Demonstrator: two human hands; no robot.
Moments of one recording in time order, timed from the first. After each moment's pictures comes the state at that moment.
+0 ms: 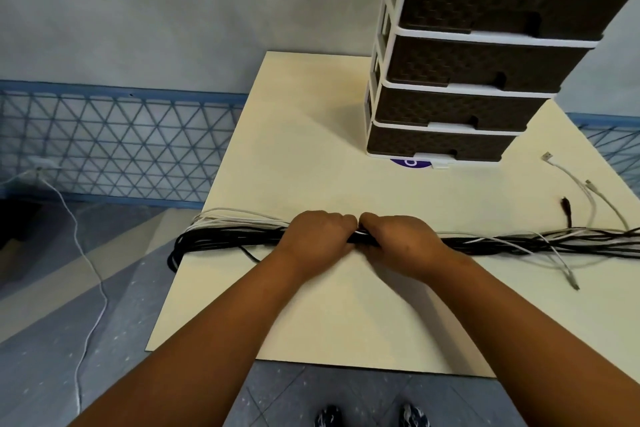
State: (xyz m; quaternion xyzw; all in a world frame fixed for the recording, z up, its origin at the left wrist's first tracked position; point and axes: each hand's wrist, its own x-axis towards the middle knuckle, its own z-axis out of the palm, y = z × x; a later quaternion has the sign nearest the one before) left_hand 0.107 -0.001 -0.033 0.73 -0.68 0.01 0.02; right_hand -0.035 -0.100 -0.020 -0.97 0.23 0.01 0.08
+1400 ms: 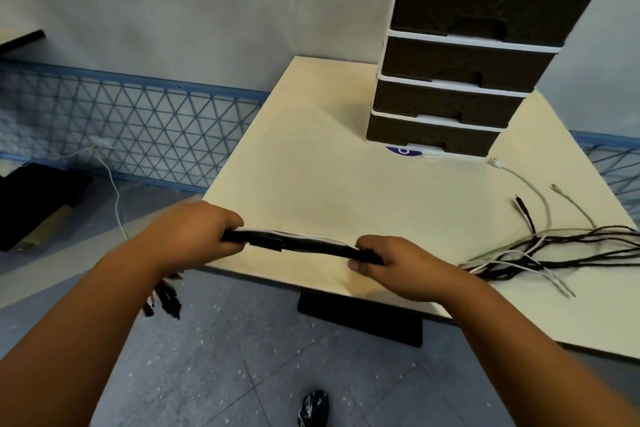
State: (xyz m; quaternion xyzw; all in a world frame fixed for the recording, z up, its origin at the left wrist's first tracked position) left_hand 0.102 0.179 0.049 0.85 -0.53 -0.06 -0.04; right_hand -0.135 -0.029 0.020 -0.92 0.18 0.09 0.35
